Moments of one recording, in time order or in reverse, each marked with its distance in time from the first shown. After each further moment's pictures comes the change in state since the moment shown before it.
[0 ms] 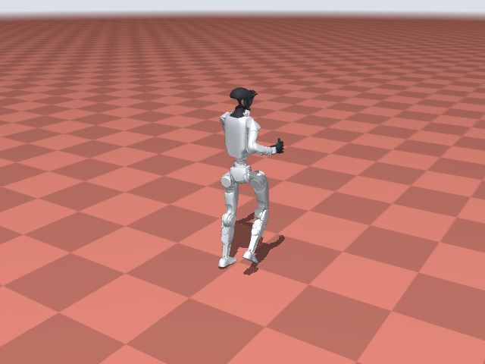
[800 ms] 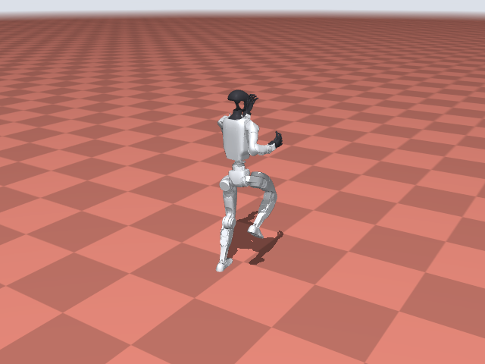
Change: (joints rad) left arm -0.113 -0.032 -0.095 0.113 0.031 0.013 0.063; right arm -0.101 0.018 0.023 -0.116 0.068 -0.076 -0.088; waist 0.055 -0.024 -0.033; left_leg -0.148 0.046 0.109 0.299 -0.404 0.099; right_leg -0.628 -0.071 -0.060 0.956 -0.395 -0.057
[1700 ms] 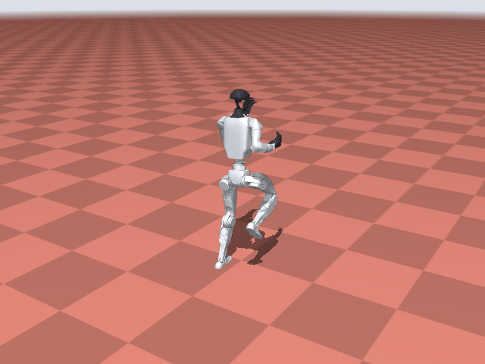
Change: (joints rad) left arm -0.038 -0.003 -0.076 0.031 0.019 0.031 0.029; right arm 0.029 0.145 0.039 -0.017 0.013 0.001 -0.044; waist 0.191 -0.067 -0.012; left_leg -0.103 -0.006 -0.025 0.004 -0.051 0.081; right_leg -0.039 -0.013 0.052 0.112 0.001 -0.036
